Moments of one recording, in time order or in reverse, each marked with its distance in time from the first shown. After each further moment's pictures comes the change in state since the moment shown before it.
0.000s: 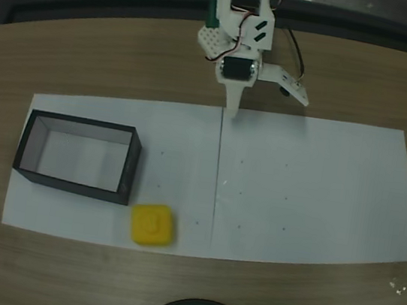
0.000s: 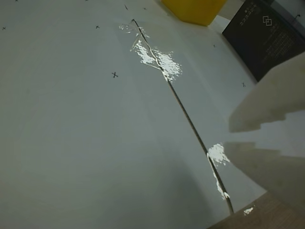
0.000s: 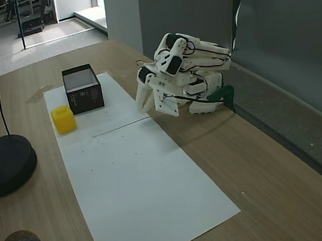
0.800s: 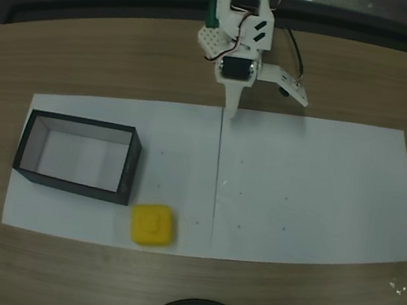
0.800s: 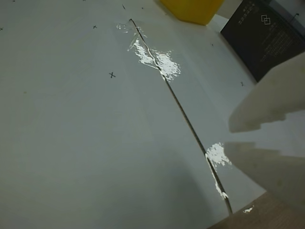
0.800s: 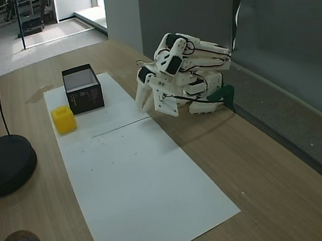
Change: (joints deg) arm 0.5 0.0 0.0 0.0 0.0
